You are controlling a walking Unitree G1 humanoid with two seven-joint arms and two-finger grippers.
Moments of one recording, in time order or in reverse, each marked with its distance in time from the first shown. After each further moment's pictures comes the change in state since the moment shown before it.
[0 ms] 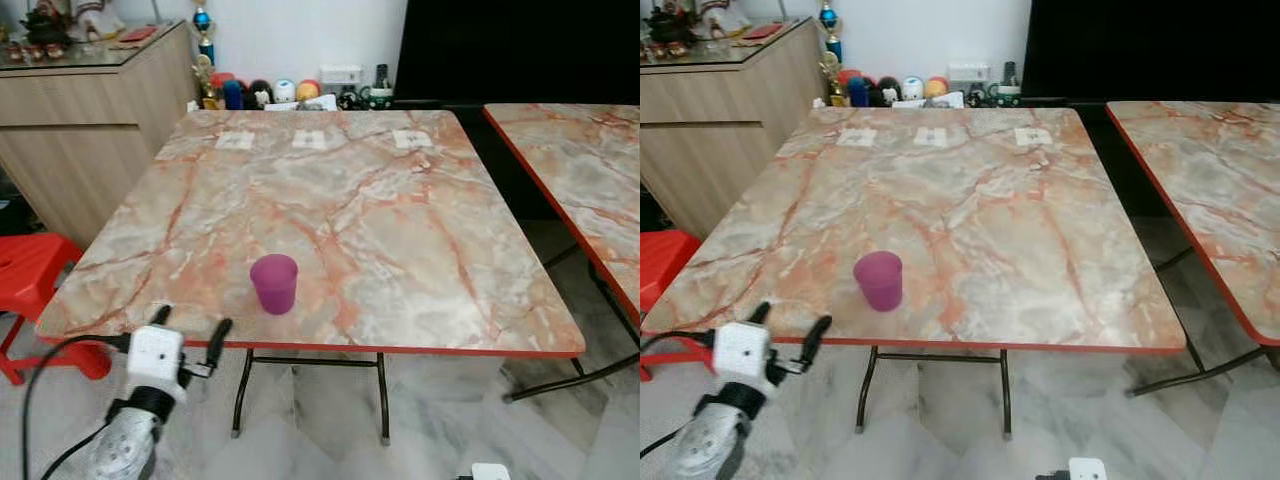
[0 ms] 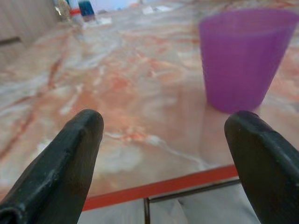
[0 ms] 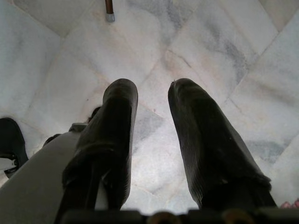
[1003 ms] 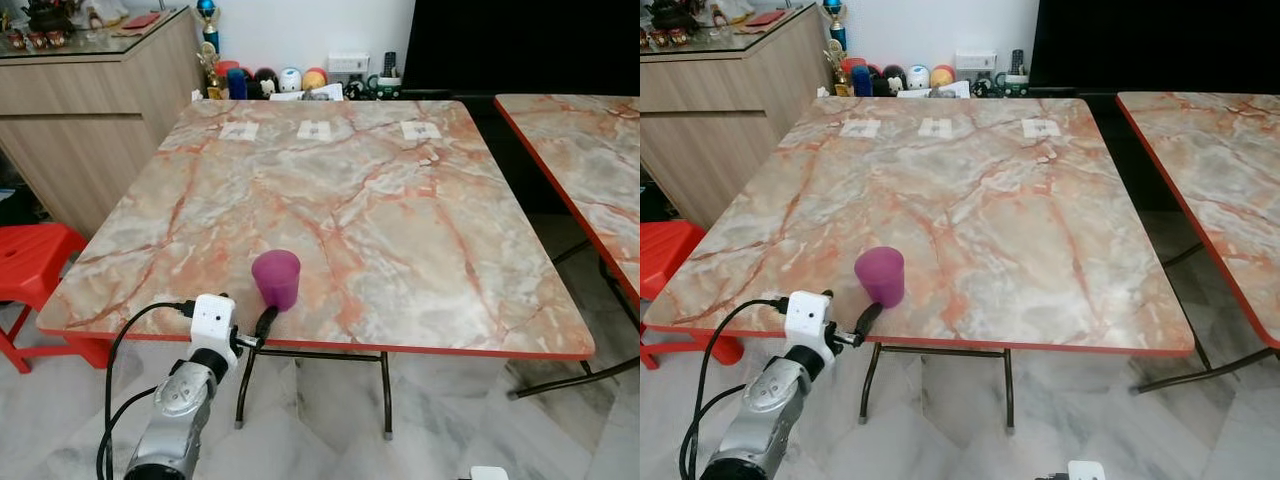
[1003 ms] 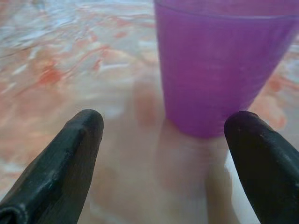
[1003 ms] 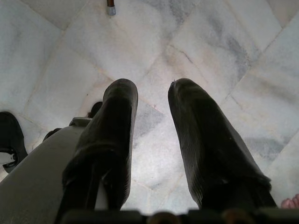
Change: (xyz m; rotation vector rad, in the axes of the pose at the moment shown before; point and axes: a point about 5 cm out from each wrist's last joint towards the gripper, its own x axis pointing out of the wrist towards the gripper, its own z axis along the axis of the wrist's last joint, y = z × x) left arm 0.064 -0.035 -0.001 -0.139 0.041 -0.096; right arm -0.001 0.002 -0.003 0.005 0.004 -0.011
